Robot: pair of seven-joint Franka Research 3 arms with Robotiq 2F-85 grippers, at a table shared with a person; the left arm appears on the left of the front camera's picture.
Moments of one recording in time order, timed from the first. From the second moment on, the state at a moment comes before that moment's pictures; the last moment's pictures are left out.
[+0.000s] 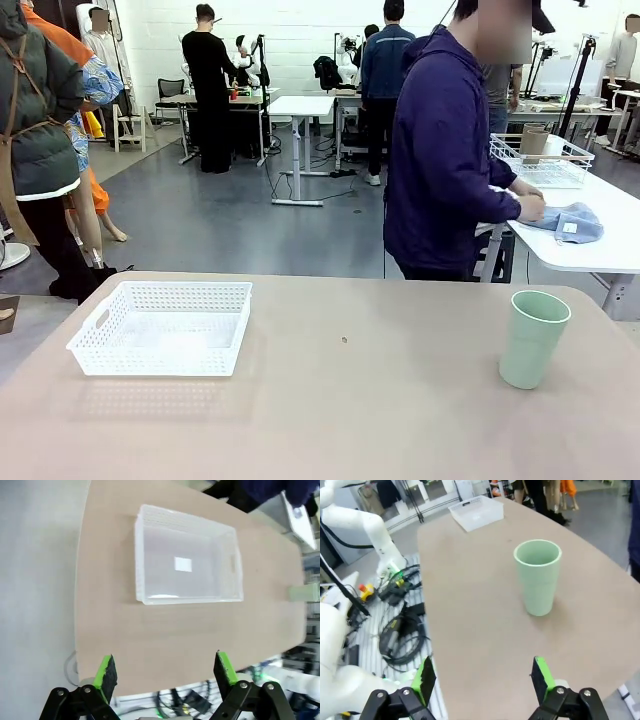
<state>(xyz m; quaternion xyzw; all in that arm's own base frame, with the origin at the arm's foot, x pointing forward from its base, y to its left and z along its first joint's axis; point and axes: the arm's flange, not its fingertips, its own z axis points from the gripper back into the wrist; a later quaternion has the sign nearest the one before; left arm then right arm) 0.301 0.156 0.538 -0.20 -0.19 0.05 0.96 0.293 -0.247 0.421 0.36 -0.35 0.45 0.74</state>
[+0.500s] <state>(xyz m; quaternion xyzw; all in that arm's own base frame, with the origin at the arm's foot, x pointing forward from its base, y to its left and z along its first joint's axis) 0.335 0.077 0.508 -0.04 -0.25 0.04 0.97 0.312 -0.232 0.396 0.37 -0.36 0.44 0.74</state>
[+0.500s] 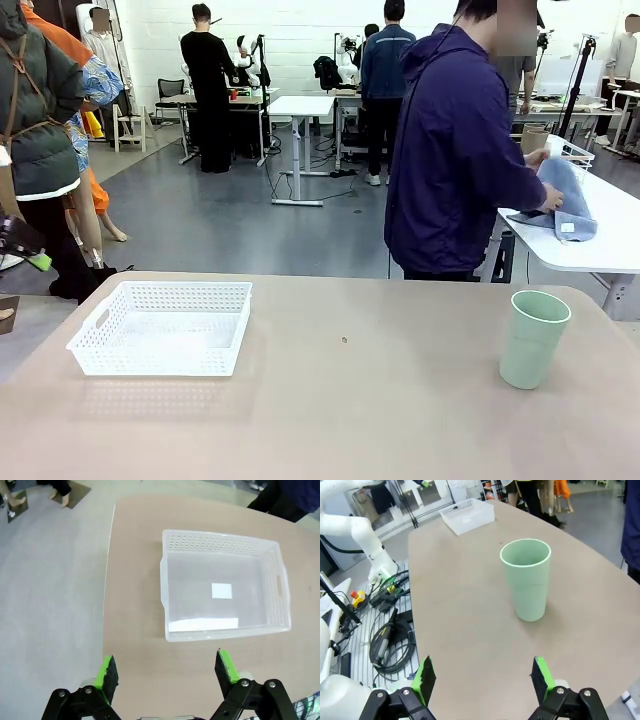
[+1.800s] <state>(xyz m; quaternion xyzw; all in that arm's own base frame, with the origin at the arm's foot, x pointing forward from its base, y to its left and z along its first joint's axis) 0.399 0.047 0.387 -0.01 -0.14 0.03 0.99 0.315 -0.230 0.399 0.37 -0.36 0.46 0.72</state>
